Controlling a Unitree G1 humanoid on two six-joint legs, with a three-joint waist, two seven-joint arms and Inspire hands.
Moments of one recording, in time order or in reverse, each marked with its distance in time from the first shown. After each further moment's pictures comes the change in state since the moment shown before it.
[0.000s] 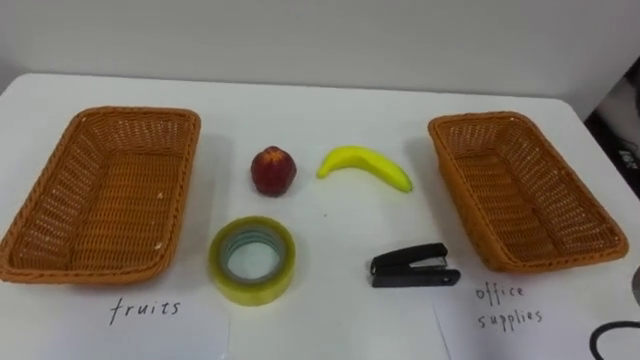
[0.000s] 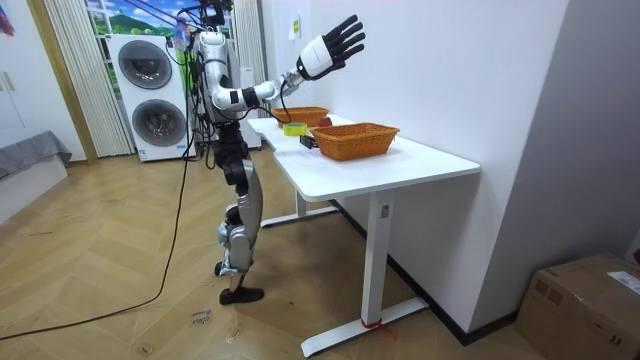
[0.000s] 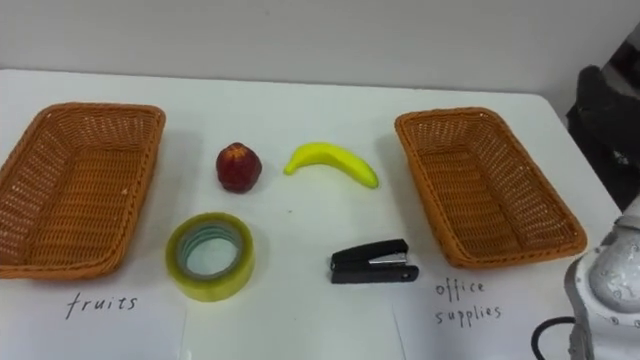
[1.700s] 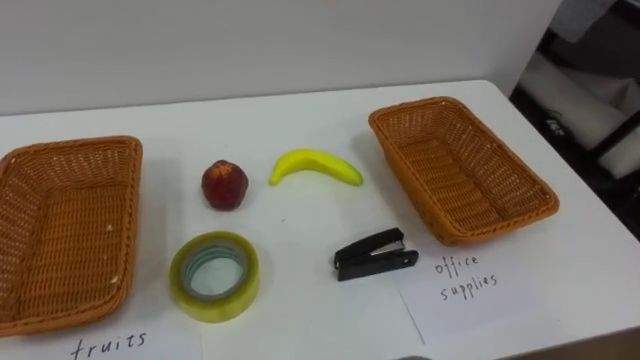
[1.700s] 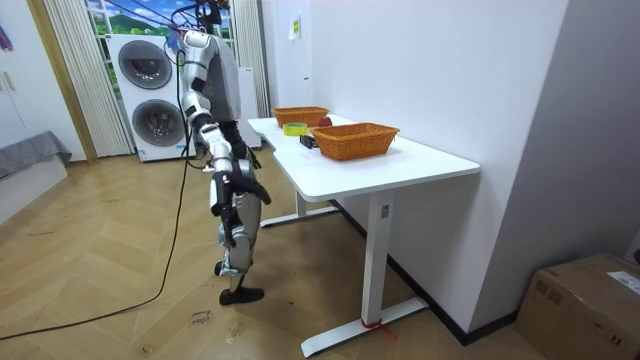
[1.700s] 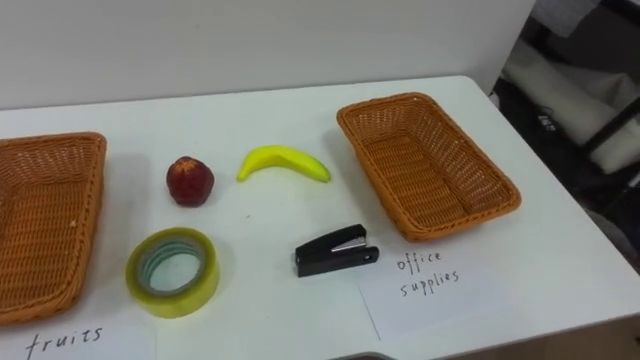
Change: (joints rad) left arm 0.011 -0.027 0.115 0.057 -0.091 -0.061 0.196; right arm 0.210 0.089 -0.230 0.932 0.845 0.059 0.103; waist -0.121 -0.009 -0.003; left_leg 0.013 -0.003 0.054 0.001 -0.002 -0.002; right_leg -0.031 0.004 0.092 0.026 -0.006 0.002
